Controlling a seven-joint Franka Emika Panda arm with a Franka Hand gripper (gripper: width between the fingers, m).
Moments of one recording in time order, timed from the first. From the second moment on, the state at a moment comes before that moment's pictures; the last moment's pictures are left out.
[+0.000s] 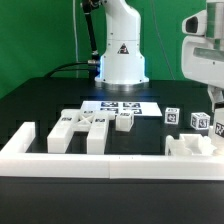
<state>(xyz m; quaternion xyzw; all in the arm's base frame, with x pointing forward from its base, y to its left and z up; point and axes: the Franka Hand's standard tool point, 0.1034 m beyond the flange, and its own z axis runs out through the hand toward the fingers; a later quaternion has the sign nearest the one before) 0.639 0.129 0.090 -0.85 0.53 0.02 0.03</state>
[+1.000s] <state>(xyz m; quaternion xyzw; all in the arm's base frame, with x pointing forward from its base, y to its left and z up) 0.637 0.131 0.089 -0.99 0.11 0.01 0.03</state>
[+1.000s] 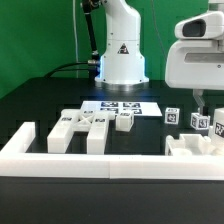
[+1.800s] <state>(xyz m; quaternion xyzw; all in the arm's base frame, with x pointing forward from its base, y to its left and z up) 0.639 0.124 0.089 -0.98 -0.17 0.00 0.03</state>
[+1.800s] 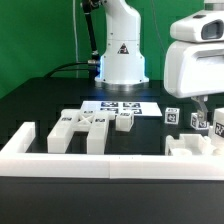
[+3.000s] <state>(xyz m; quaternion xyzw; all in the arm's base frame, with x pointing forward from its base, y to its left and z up) 0.637 0.125 0.088 -0.97 0.22 0.01 0.03</state>
